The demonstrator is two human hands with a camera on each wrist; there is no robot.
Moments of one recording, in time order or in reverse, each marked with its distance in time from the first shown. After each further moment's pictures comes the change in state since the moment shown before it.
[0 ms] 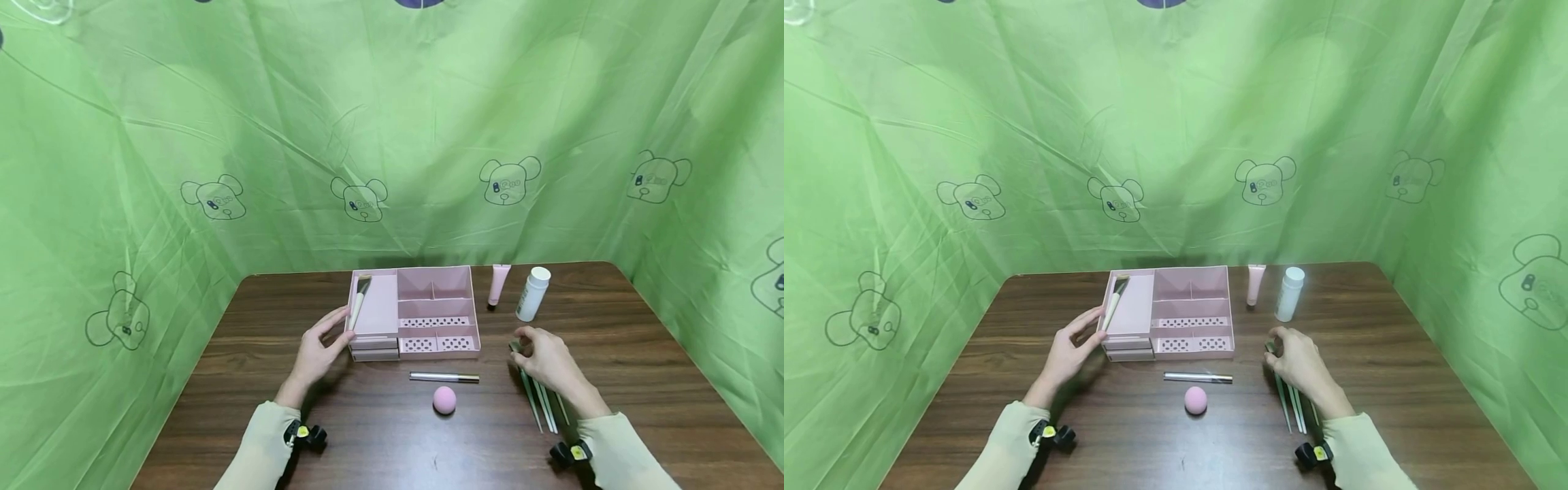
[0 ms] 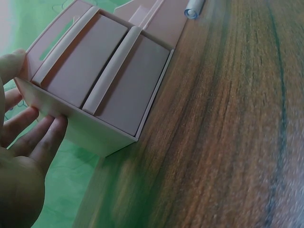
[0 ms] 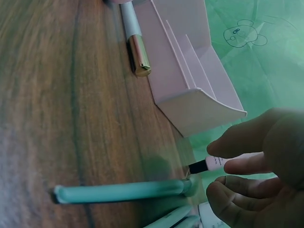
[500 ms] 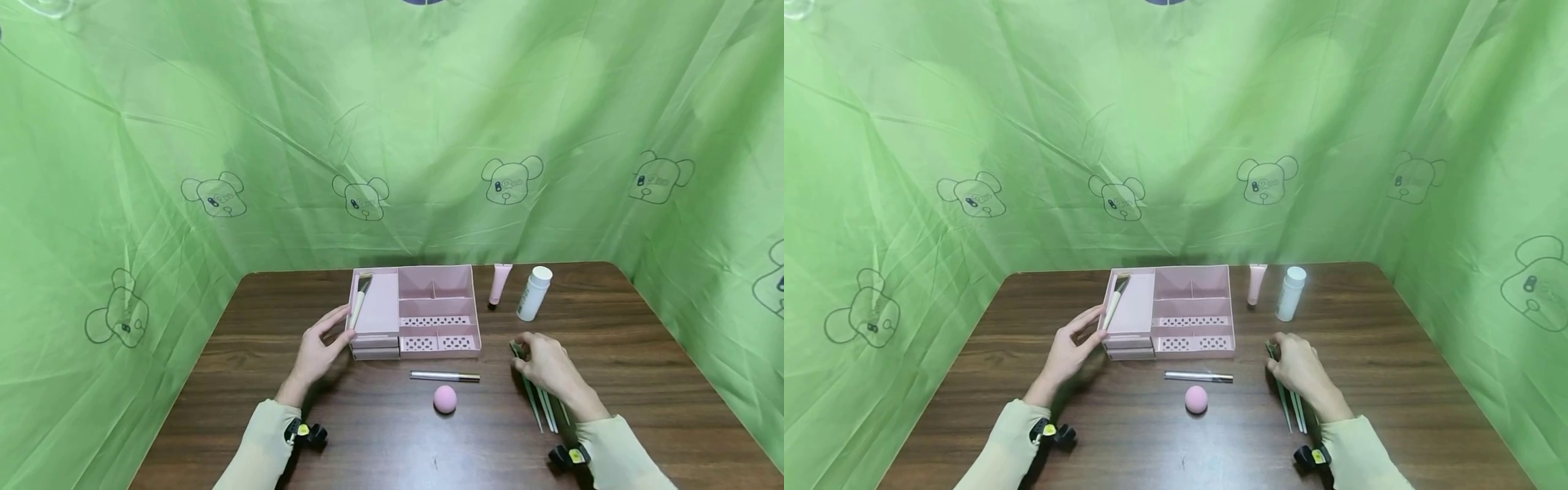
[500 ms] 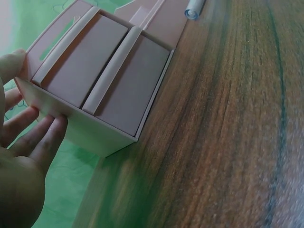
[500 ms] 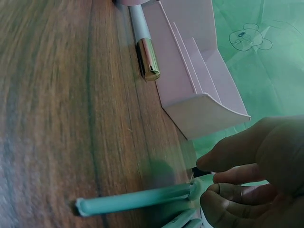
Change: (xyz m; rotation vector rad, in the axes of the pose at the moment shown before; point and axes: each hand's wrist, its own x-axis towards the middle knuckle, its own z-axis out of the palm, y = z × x) left_hand 0.000 0.000 0.000 0.002 0.005 0.008; right_hand -0.005 -0.007 0.001 -0.094 -0.054 0.024
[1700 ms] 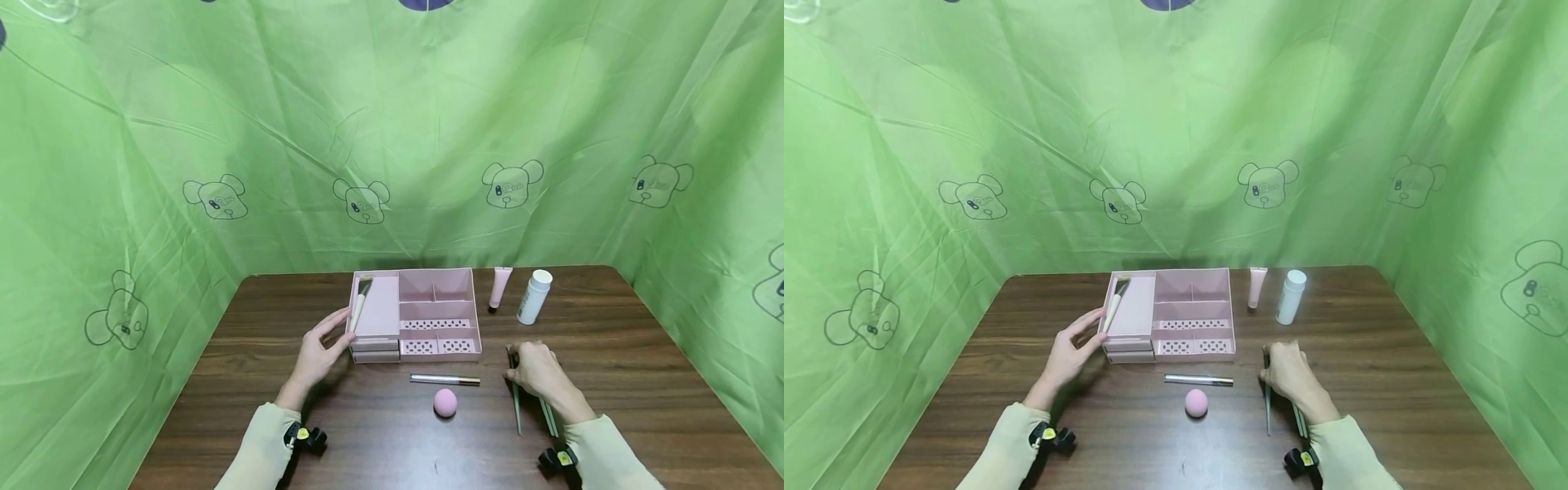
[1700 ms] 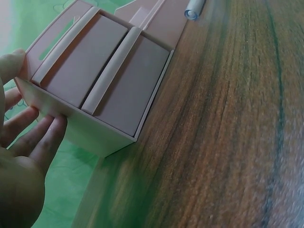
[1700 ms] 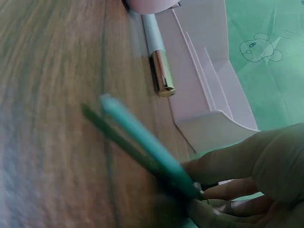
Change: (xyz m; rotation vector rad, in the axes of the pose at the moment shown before) left_hand -0.002 -0.001 0.001 -0.021 0.001 -0.015; right_hand 0.004 -0.010 0.012 -0.061 -0.100 0.059
